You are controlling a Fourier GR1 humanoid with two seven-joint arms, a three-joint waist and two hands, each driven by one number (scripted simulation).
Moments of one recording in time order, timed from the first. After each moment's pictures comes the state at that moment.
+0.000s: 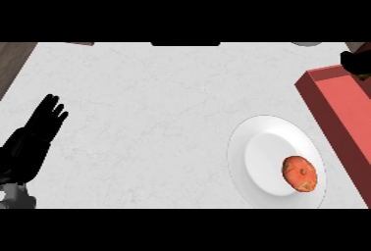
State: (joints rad) left arm -0.03 0.24 0.19 -1.65 0.24 -0.09 0.28; right arm -0.75 -0.40 -0.19 -1.67 1.18 0.48 0.81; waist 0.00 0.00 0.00
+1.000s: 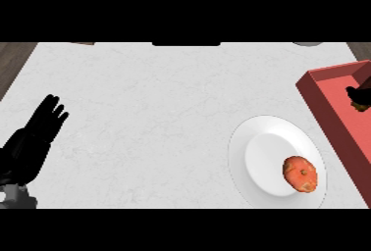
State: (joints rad) left arm -0.03 0.22 0.20 -1.66 0.22 -0.09 0.29; right arm -0.51 -0.46 -0.37 -1.31 1.05 0.17 0.49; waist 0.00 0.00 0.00
